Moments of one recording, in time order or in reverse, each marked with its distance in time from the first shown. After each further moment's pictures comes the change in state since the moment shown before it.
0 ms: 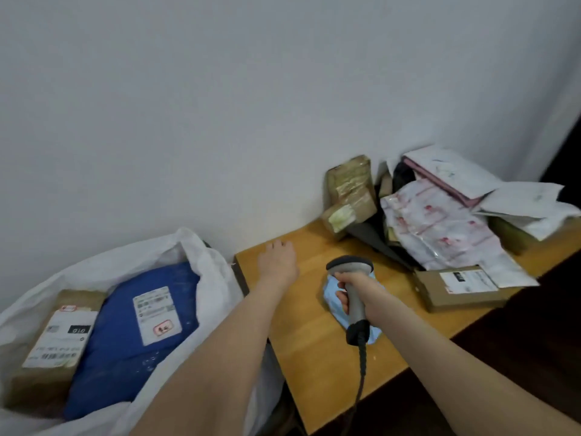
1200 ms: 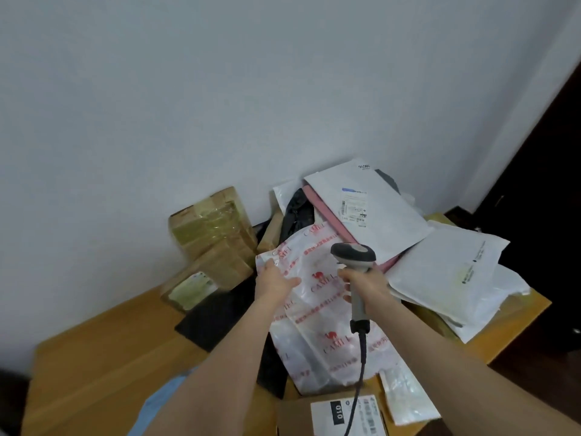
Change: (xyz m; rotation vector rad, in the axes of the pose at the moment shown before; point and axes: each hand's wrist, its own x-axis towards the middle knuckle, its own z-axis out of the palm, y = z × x) left_hand 0.349 0.398 0.137 -0.796 -0.276 -0.309; right_hand 0.284 -0.263 -0.394 -0.069 0.348 -0.205
